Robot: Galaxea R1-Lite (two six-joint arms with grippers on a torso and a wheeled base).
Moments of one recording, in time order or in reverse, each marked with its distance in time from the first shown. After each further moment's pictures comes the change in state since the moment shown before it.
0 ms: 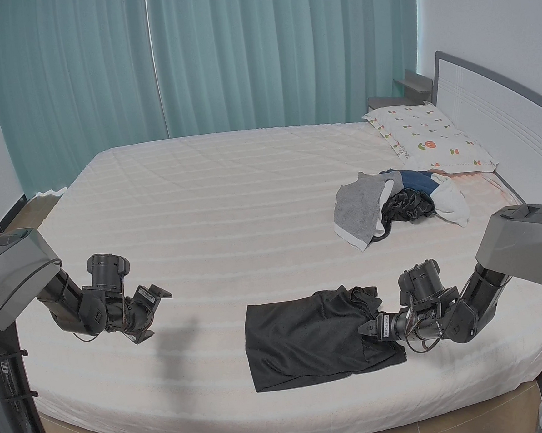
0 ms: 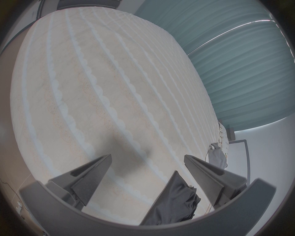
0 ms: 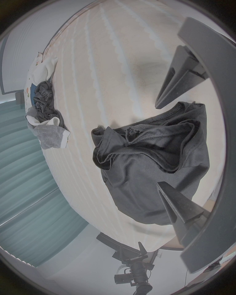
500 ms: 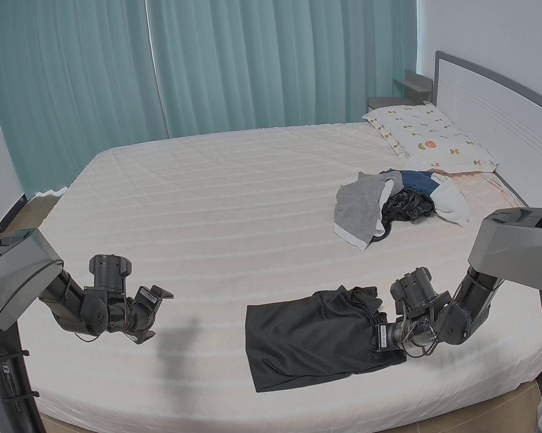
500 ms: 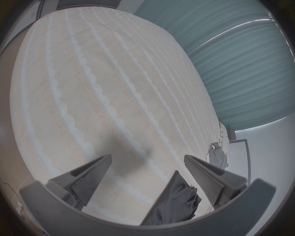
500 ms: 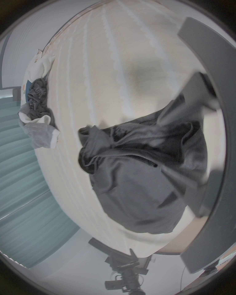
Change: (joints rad) left arm -0.004 0.007 -0.005 0.000 0.006 0.000; right arm 0.019 0.032 -0.037 0.099 -0.030 -0.028
